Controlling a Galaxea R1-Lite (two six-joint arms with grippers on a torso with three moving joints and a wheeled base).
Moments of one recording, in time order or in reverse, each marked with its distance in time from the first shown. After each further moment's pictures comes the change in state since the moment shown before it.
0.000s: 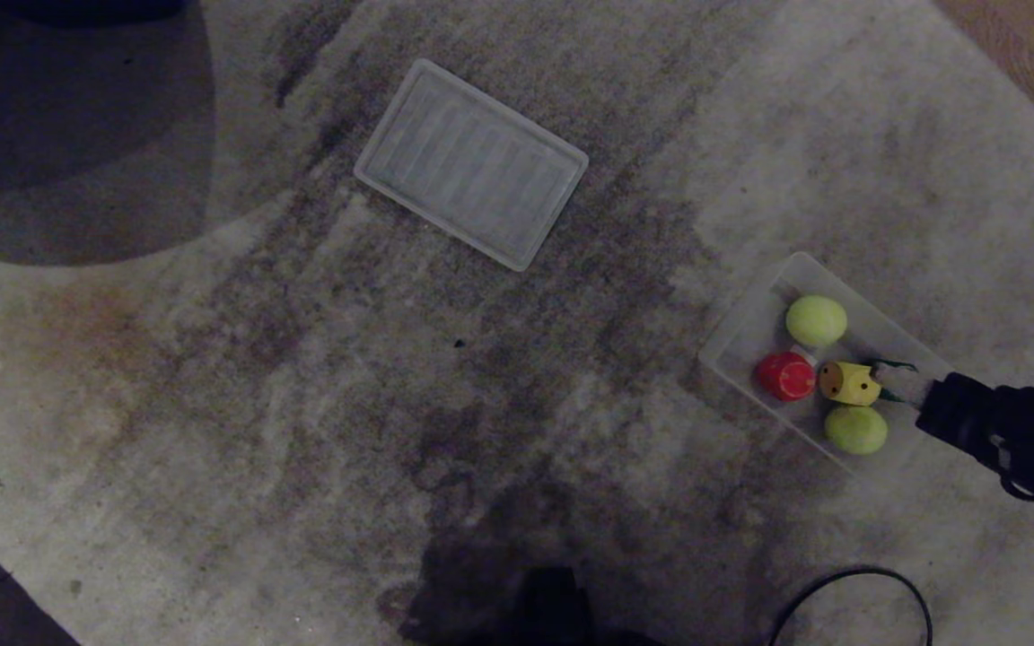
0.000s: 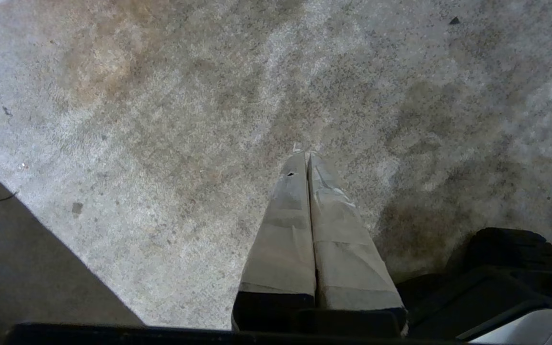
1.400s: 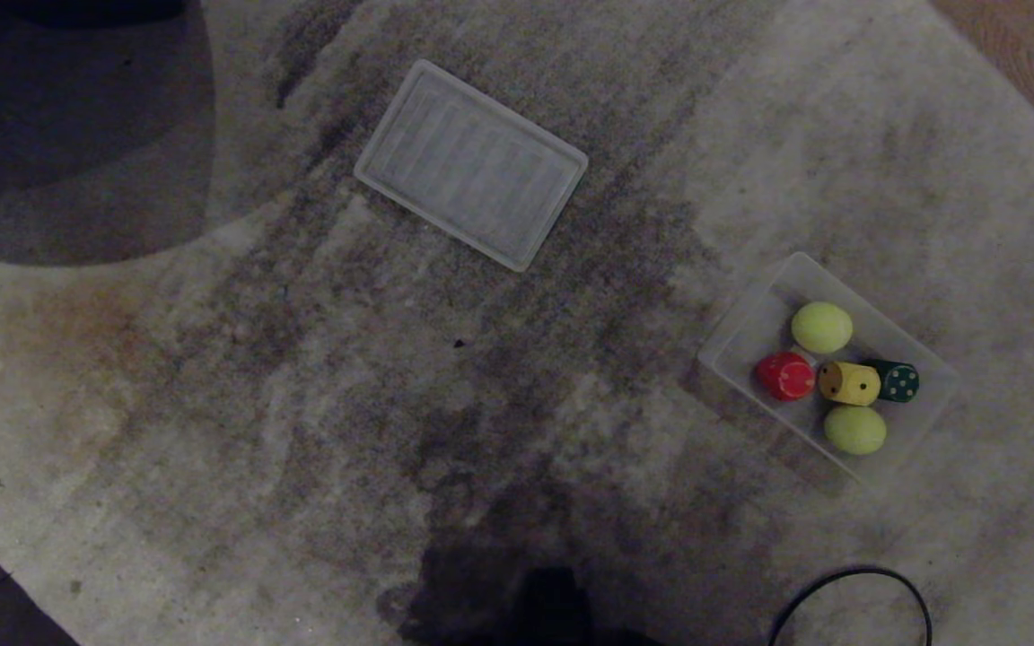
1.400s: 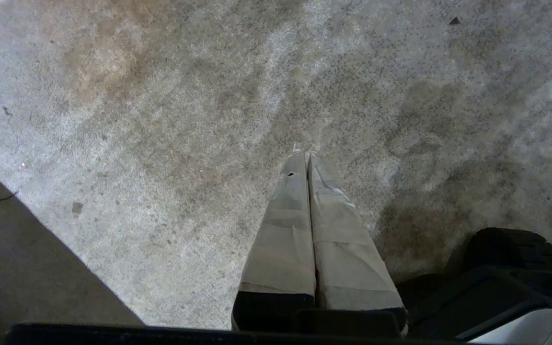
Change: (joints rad) left arm 0.000 0.000 0.000 0.000 0.000 0.000; right arm 0.008 -1.432 0.315 0.915 -0.057 -0.335
